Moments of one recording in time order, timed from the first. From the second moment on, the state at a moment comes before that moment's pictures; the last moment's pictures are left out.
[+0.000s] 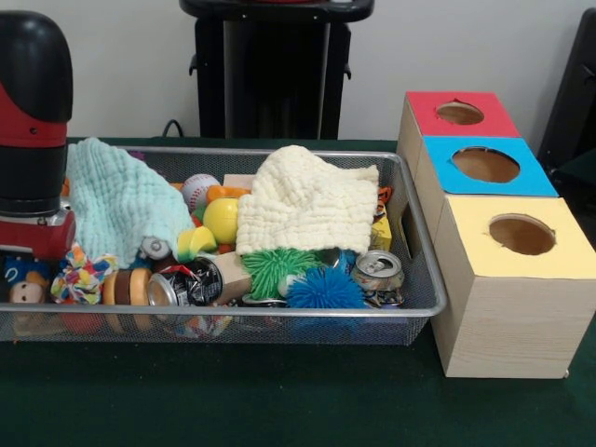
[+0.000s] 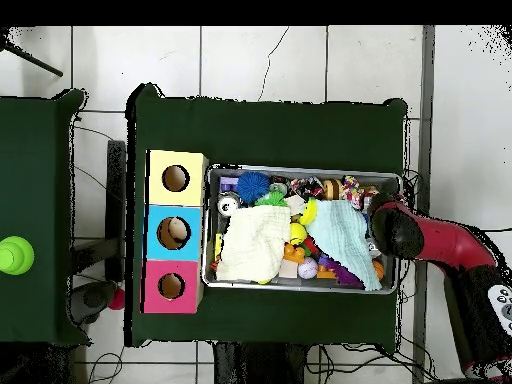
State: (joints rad) arm -0.91 -0.36 0.38 1.38 -0.71 0.29 1.57
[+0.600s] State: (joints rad) arm -0.87 -0.38 0.37 1.35 -0.71 0.45 1.57
